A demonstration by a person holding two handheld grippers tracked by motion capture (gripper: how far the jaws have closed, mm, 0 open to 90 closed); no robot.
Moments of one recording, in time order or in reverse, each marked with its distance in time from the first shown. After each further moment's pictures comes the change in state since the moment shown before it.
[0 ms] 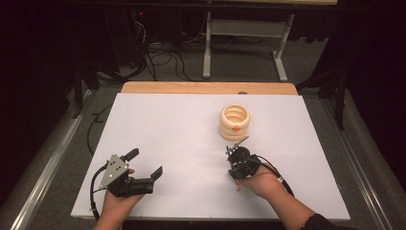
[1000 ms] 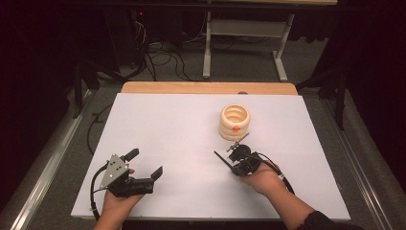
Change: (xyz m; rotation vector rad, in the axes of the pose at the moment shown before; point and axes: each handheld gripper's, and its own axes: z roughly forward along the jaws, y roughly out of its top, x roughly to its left) left arm 0.000 0.000 0.000 0.002 0.003 0.001; right arm -0.009 0.004 0.000 0.033 0.033 -0.005
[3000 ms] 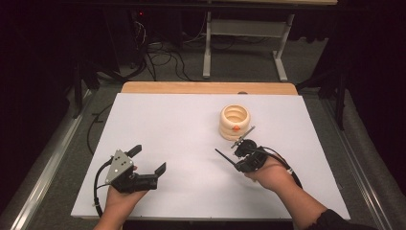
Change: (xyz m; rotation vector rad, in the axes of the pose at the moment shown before) left arm -0.006 0.016 0.011 0.024 0.012 0.023; right arm -0.010 0.001 -0.031 -0.005 0.045 -0.073
